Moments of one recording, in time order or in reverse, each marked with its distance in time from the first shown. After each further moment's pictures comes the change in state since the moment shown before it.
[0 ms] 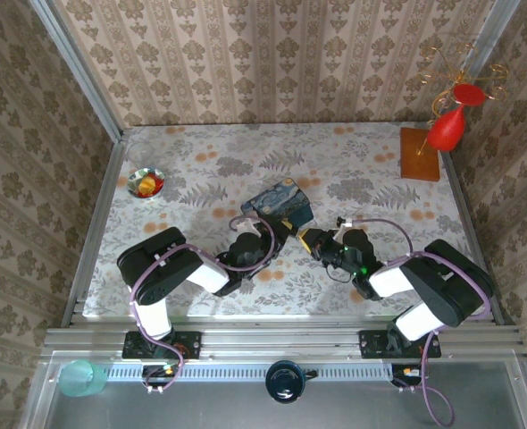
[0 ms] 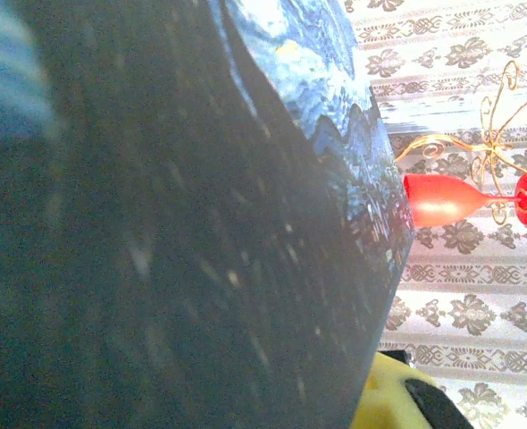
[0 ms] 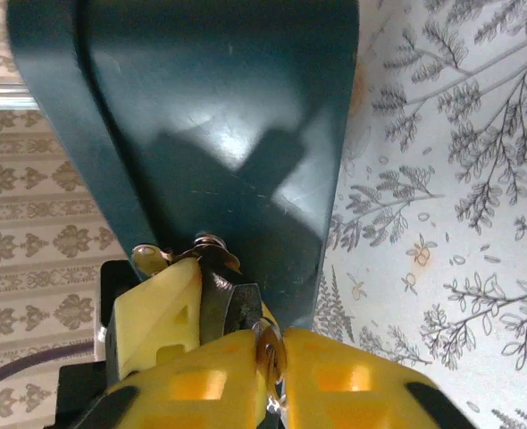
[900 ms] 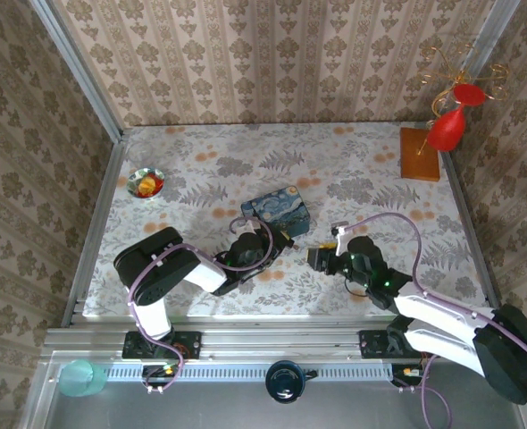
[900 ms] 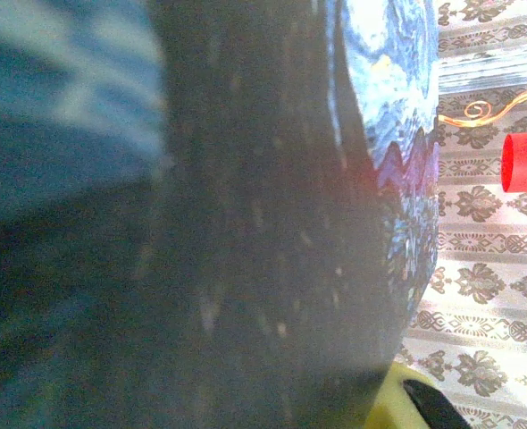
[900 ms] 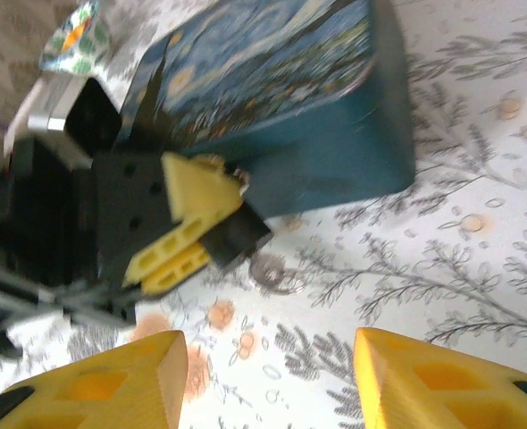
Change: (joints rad) left arm 0.027 -0.016 -0.014 -0.181 0.083 0.064; right arm 0.107 -0.540 -0.012 -0.714 0.200 -0.908
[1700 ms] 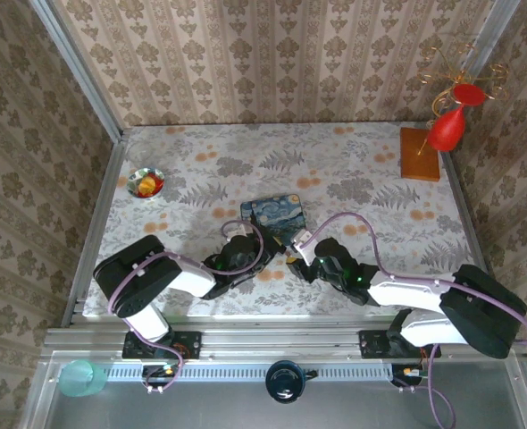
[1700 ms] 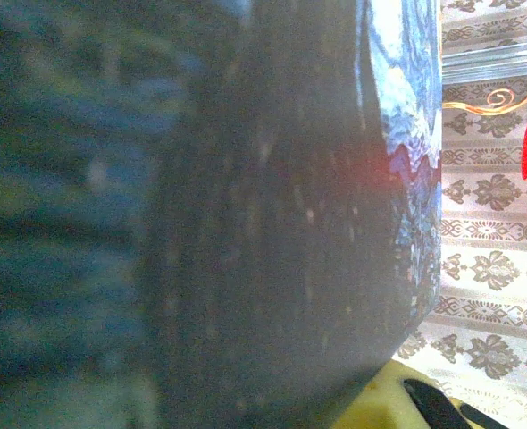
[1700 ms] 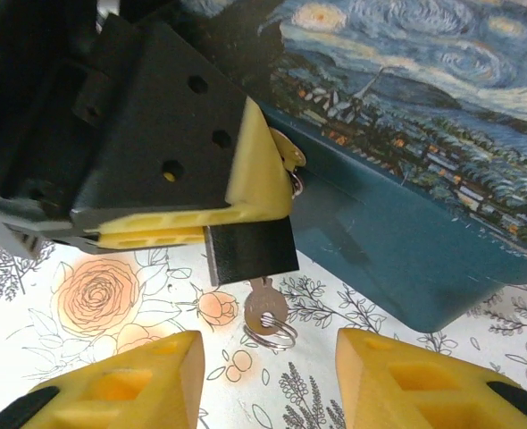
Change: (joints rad) left arm 0.014 -0.142 -0.086 -0.106 0.030 0.001; right arm 0.189 0.312 0.142 0.079 0.155 -0.494
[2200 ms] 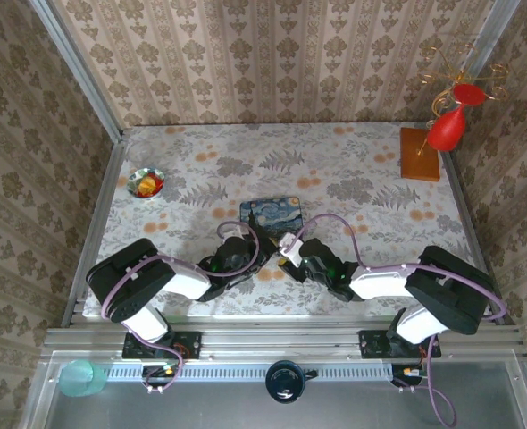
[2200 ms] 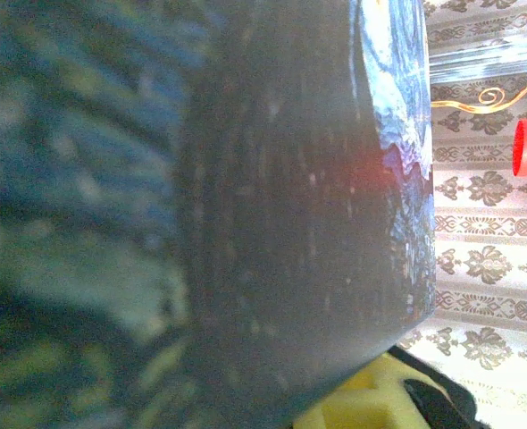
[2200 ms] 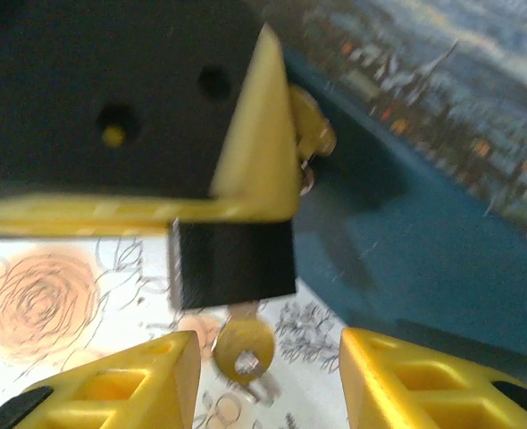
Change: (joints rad) left arm 0.012 -0.042 -0.043 0.012 0.021 0.011; right arm 0.043 0.208 0.072 0.095 0.090 -0.118
